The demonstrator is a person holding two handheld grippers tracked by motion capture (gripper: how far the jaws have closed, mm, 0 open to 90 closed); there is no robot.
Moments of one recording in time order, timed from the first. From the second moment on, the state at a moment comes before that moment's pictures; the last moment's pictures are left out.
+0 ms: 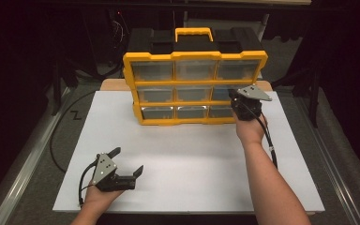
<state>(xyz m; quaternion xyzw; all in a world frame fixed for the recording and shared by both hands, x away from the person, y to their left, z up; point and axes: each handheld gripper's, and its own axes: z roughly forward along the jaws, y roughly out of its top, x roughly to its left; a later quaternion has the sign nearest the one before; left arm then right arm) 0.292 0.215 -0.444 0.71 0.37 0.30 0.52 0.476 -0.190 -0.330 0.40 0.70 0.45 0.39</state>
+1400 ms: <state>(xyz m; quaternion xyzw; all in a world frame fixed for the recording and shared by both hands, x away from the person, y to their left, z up) 0.293 0.216 -0.446 0.71 0.37 0.30 0.52 0.444 -0.190 -0.338 0.37 0.73 0.49 0.30</state>
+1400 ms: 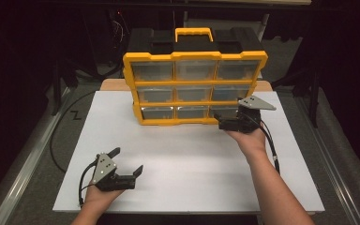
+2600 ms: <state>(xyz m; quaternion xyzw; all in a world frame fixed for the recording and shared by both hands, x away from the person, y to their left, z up) 0.294 0.218 -0.446 0.70 0.38 0.30 0.53 0.356 -0.221 -0.402 0.34 0.75 0.50 0.27</state>
